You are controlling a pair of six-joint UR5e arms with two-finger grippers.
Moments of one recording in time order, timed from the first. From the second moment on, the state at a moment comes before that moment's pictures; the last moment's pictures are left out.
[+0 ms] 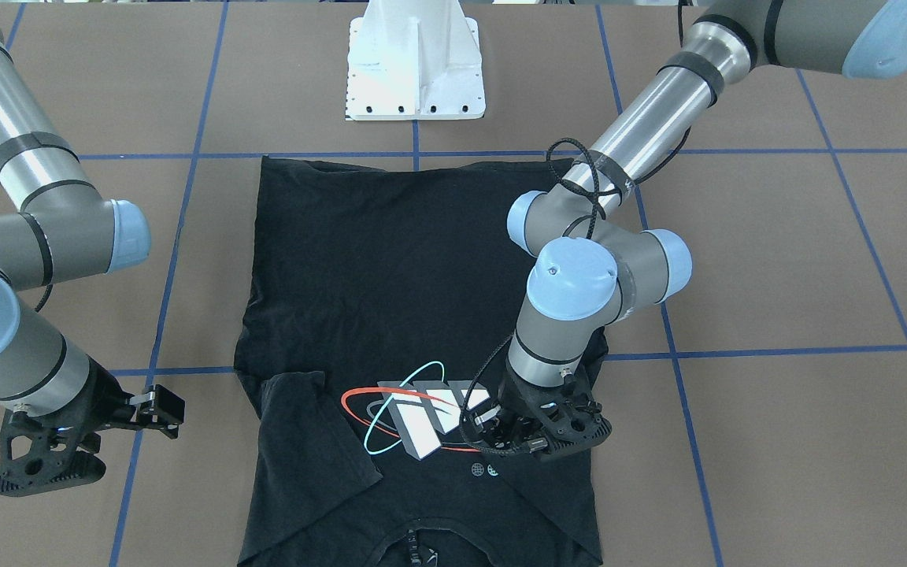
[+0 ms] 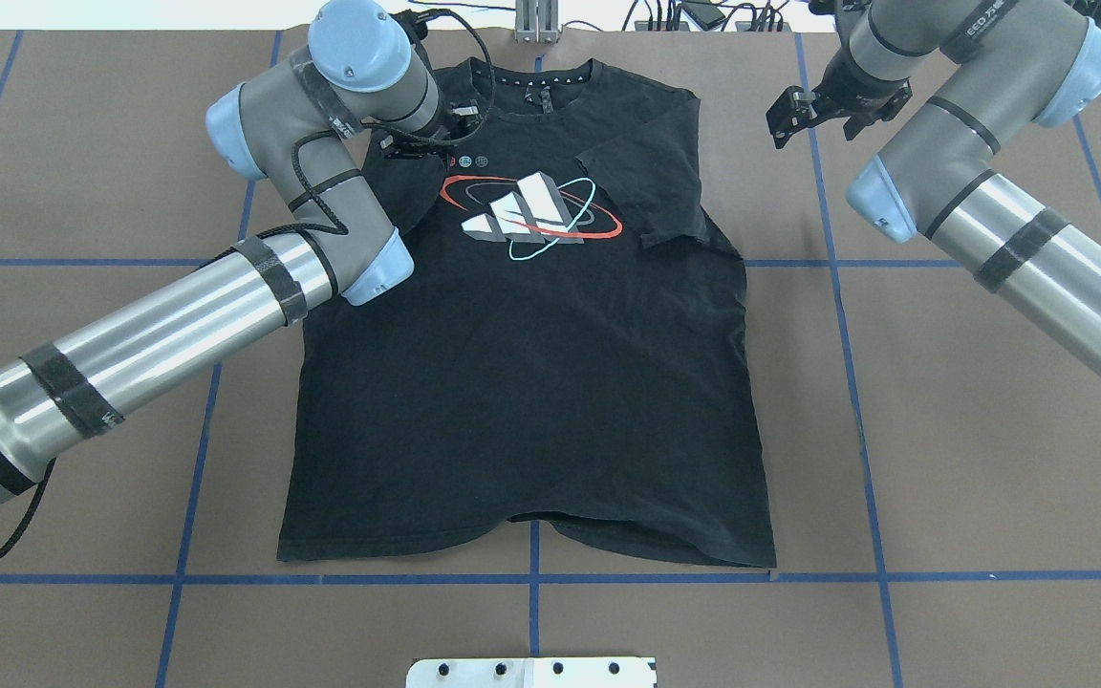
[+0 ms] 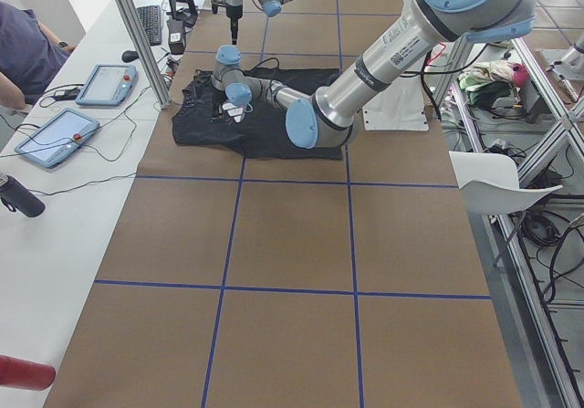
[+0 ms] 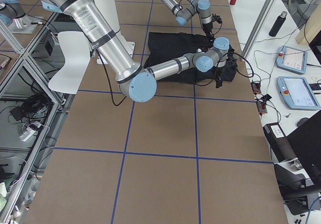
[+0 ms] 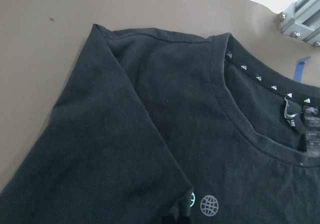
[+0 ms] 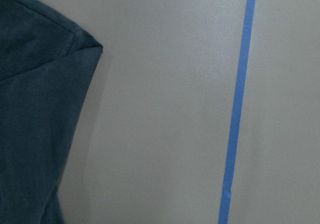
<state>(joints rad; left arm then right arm) -0.79 -2.56 -0.91 -2.20 -1.84 -1.37 1.02 -0.90 1.22 -1.25 2.12 0.66</state>
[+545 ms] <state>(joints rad) -0.79 -2.37 -1.24 -2.16 -1.96 -1.25 0.99 -0.98 1.36 -1.25 2.13 0.76</state>
